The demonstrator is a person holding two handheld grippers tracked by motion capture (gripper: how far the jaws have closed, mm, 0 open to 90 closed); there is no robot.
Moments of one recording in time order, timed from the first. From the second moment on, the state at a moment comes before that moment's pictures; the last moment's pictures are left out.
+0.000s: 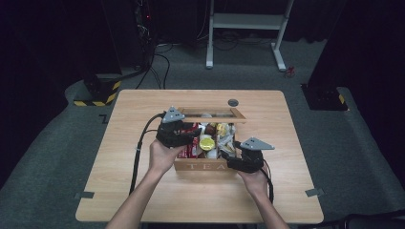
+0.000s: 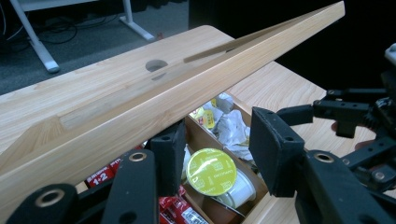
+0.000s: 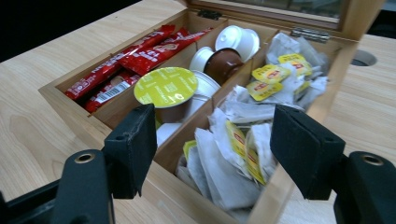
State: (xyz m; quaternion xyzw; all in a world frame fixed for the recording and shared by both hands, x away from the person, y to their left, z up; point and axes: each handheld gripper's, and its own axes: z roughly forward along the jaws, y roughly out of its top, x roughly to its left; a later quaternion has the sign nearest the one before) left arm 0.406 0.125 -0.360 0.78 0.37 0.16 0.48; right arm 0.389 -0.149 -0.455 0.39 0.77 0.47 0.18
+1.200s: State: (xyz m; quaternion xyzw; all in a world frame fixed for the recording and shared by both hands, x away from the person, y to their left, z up) left arm 0.419 0.129 -0.351 0.77 0.39 0.17 0.48; right arm 0.425 -0.086 -0.460 0.35 0.82 0.42 0.16
